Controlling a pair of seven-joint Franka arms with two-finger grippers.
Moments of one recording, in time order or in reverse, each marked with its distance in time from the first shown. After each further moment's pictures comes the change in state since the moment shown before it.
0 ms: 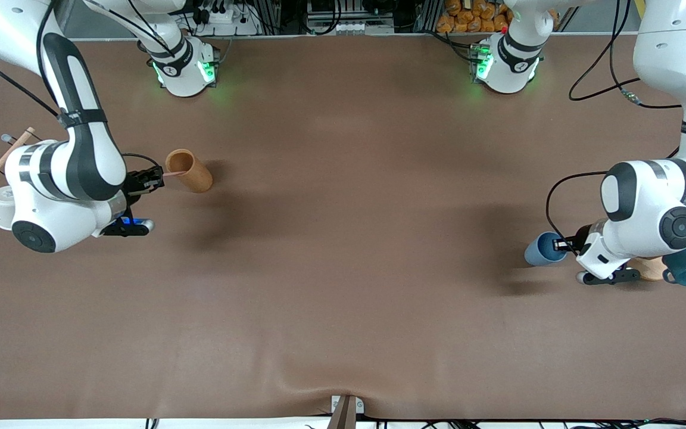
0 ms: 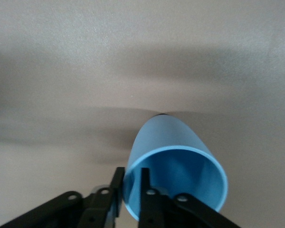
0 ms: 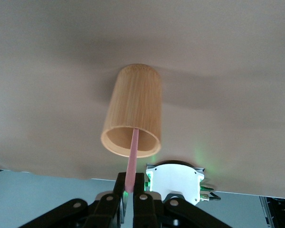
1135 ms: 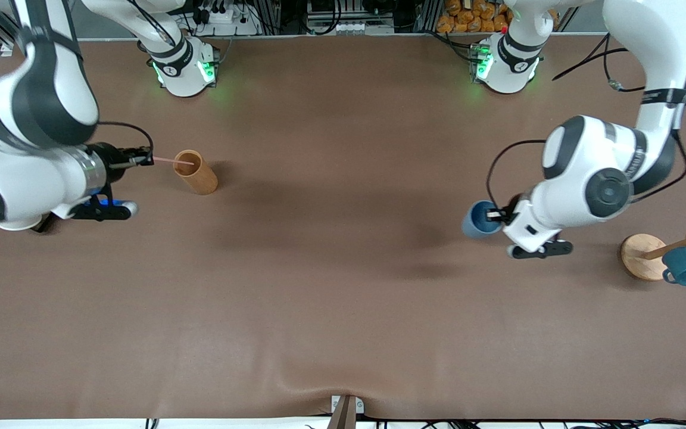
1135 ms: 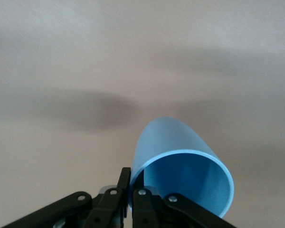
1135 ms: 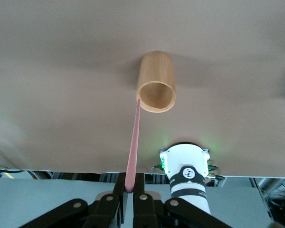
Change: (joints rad) left arm -0.009 -0.147 -0.367 0.032 -0.024 -0.231 -0.407; right arm 0.079 -0.077 0.010 0.349 0.049 -0.266 0.196
